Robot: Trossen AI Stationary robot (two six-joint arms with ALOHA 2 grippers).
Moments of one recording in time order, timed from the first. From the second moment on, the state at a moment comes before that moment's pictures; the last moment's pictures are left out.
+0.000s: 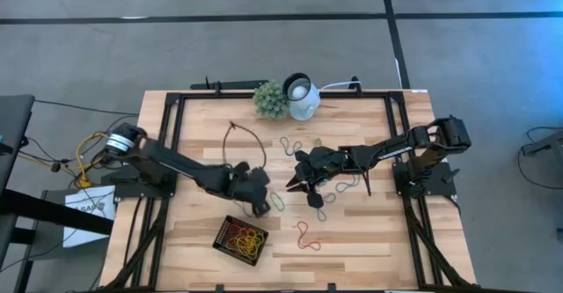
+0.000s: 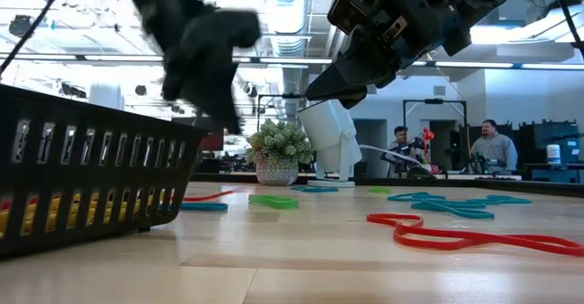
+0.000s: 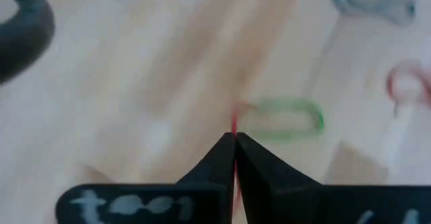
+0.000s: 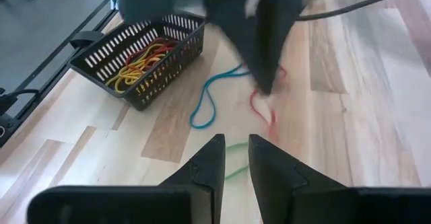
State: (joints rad) left arm -0.26 1.67 1.03 -0.44 -0.36 -0.71; right arm 0.09 1.64 0.83 0.25 -0.23 -0.03
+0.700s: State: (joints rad) left arm -0.63 1.60 1.55 -1.20 -0.40 -1.03; right arm 0.07 1.64 0.83 0.39 -0.23 -0.09
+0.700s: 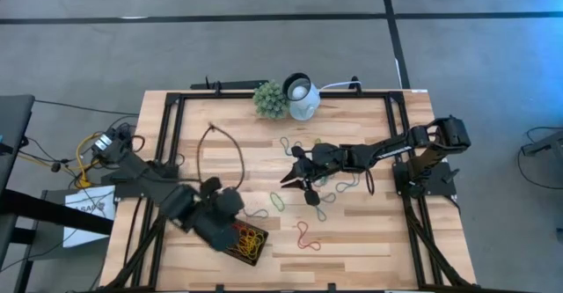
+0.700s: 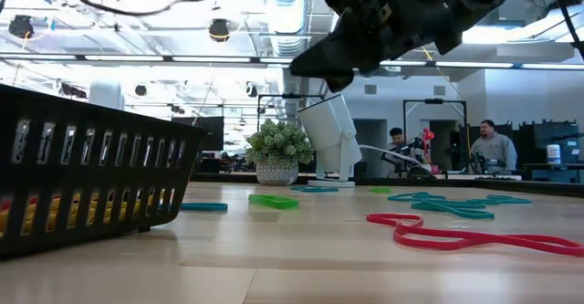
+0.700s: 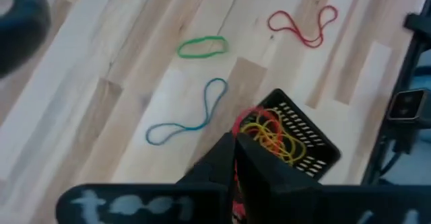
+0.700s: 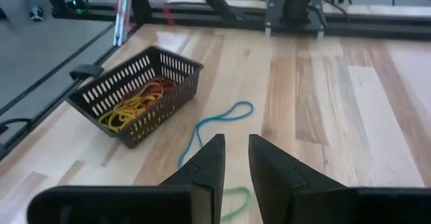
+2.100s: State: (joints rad) left arm -0.63 1.98 1.41 -1.05 -0.06 -0.94; right arm 0.05 1.64 0.83 0.35 -0.23 -0.09
